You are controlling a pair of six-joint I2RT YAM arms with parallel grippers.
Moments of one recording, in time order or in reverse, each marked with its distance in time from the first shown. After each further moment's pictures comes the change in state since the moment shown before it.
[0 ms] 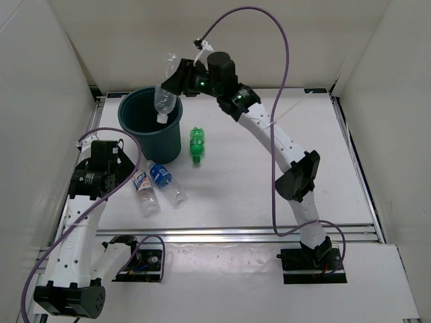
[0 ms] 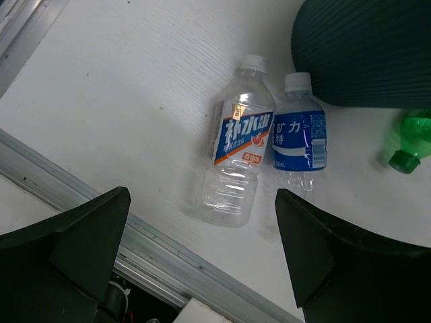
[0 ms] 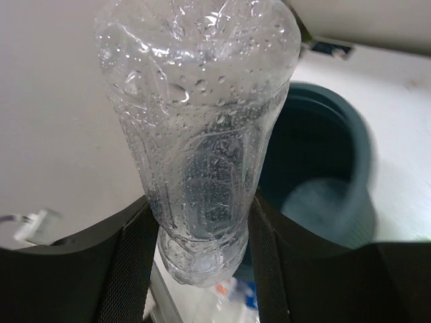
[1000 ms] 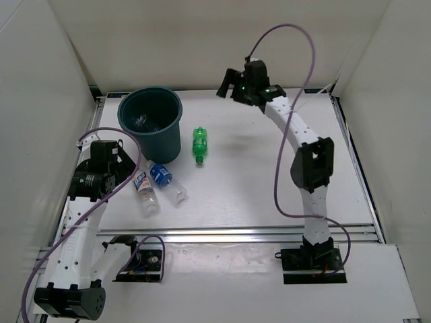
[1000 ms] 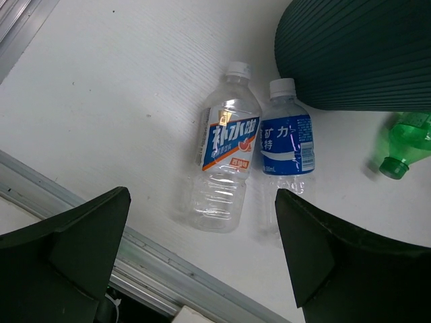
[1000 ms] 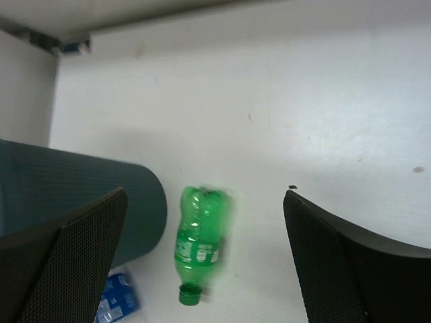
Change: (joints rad) left arm 0.000 -0.013 -0.017 0.053 0.031 0.009; right arm -0.257 -0.080 -0.320 -0.094 0.258 -0.084
